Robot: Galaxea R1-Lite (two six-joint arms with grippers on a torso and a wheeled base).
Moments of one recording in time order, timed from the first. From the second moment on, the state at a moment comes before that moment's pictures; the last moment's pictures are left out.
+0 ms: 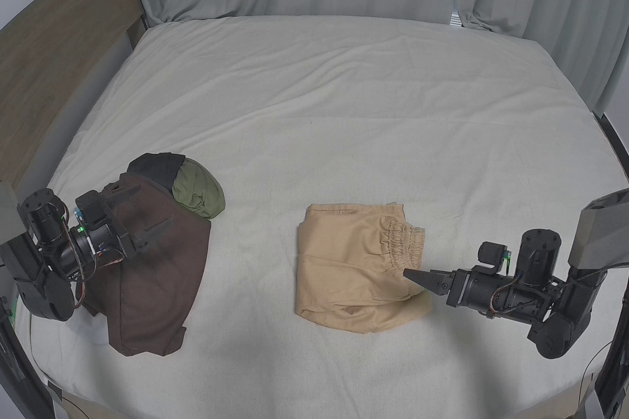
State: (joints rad) left arm 0.18 2.04 -0.45 -1.54 -0.79 0.21; right arm 0.36 2.12 -0.28 -1.54 0.41 0.53
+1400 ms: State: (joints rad) left arm 0.16 2.04 -0.43 -1.54 -0.79 0.21; right arm 0.39 2.44 -0.47 -1.54 0.30 0.78
